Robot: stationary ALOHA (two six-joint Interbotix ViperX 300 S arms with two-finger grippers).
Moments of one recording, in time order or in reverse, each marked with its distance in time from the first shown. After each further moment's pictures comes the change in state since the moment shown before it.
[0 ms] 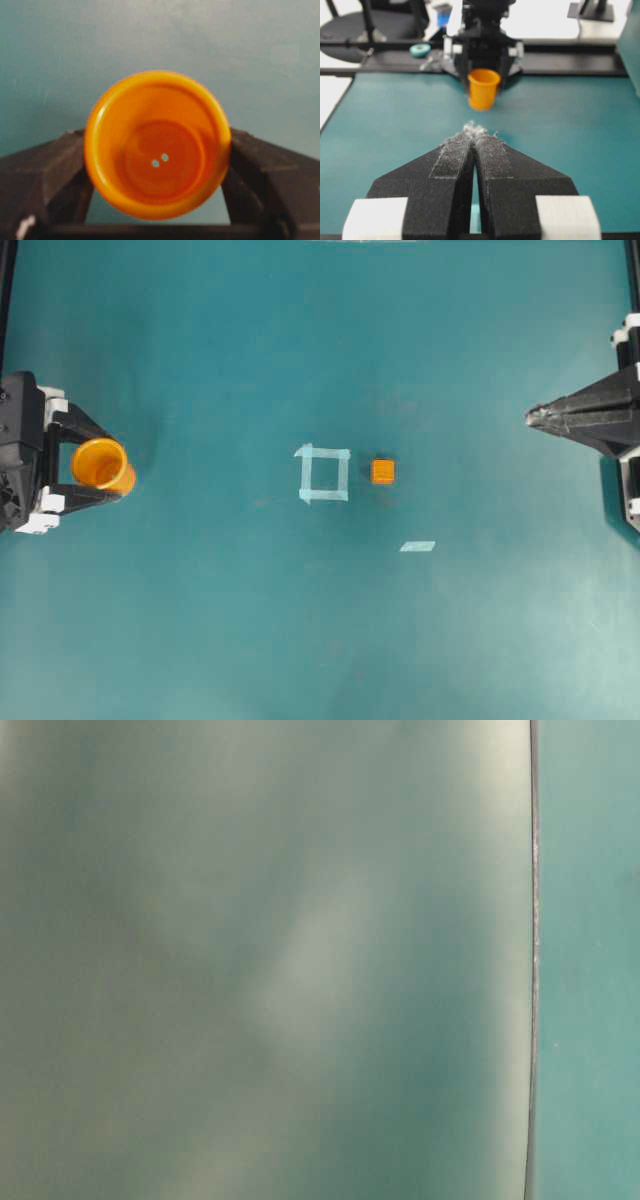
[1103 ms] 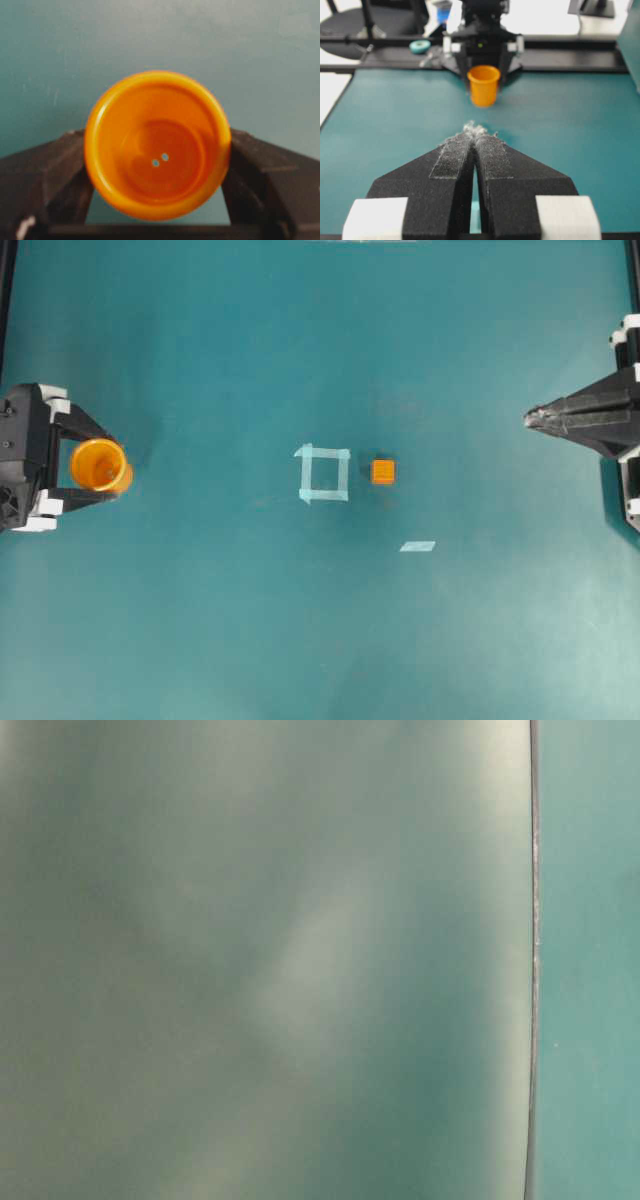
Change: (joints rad) left arm 0.000 -0.006 -0.021 0.009 0.074 0.121; right arm 0.000 0.003 0.000 0.000 0.005 0.003
